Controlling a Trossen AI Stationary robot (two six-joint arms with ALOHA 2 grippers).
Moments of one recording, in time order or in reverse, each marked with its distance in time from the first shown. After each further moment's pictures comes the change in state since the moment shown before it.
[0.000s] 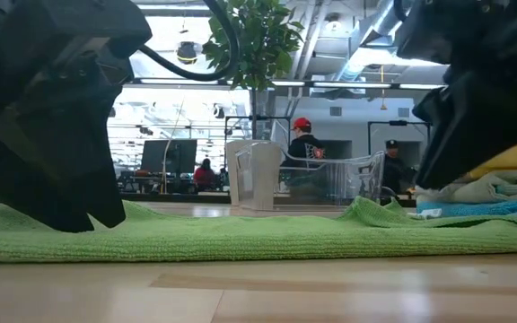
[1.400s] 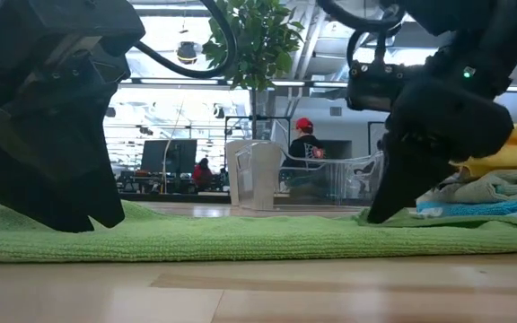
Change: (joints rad) left arm -0.010 0.002 -0.002 0.003 -0.034 0.008; right arm -0.150 0.153 0.045 0.072 -0.041 0.006
